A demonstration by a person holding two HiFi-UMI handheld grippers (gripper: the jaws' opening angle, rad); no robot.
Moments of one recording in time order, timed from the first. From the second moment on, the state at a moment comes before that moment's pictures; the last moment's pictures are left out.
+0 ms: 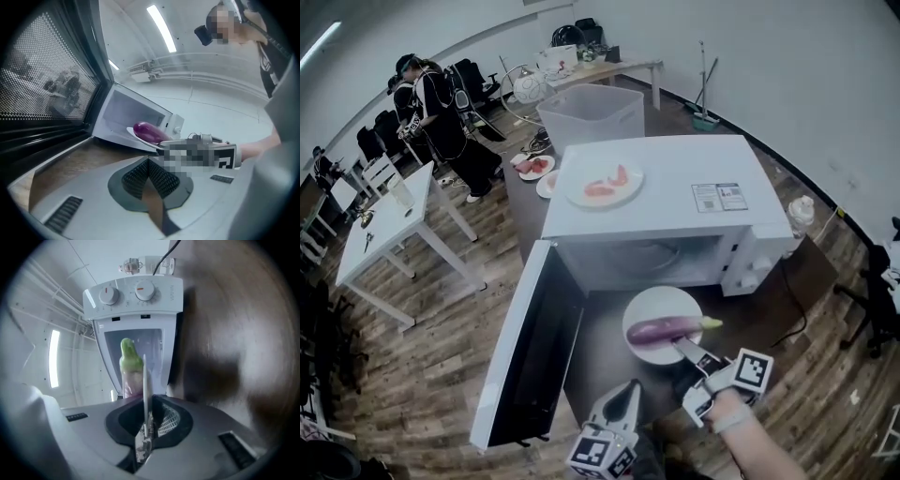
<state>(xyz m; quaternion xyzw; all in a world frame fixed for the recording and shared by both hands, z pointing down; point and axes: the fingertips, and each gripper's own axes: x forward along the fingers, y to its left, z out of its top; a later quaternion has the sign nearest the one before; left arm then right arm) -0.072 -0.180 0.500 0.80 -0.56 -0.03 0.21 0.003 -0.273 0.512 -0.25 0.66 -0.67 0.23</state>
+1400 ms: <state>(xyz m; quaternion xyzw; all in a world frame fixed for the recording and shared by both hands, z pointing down) -0.067 -0.318 0.502 0.82 -0.53 -0.04 0.23 -0.037 -0.375 0.534 -0.30 0.63 -0.68 0.22</state>
